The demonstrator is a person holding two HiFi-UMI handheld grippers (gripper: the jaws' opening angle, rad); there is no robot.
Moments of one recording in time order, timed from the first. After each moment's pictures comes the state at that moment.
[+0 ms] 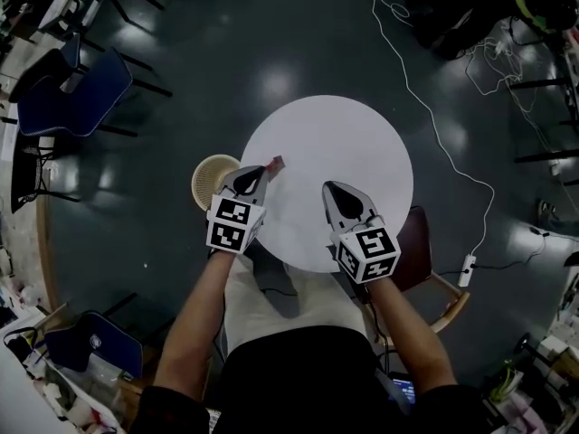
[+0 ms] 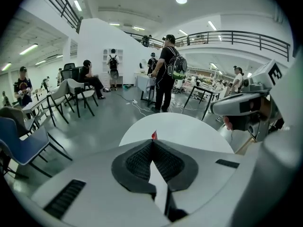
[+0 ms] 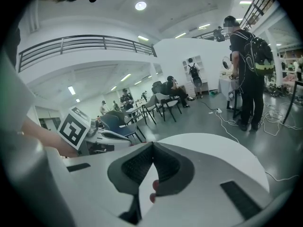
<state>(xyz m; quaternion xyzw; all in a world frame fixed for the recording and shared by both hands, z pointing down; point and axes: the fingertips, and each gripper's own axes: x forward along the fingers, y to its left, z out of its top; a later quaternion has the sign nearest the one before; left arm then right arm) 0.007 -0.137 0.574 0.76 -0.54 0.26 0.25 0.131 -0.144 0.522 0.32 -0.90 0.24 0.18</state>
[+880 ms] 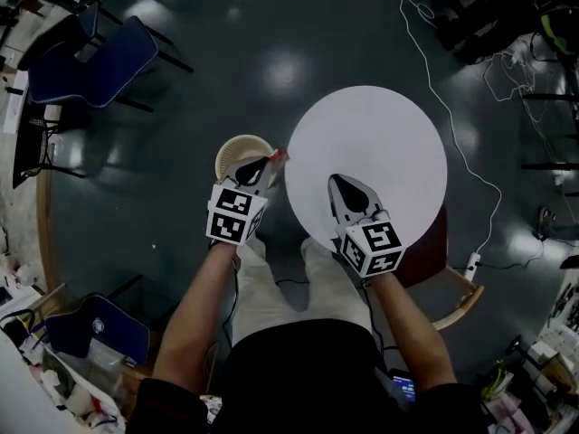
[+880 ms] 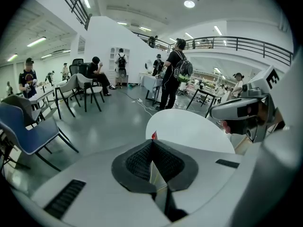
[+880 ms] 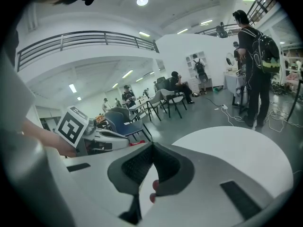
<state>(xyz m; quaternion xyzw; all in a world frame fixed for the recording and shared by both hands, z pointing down) -0.126 -0.067 0.567 0.75 -0.55 0.24 0.28 0.000 -0.080 0.521 0.31 -0.90 0.25 0.19</state>
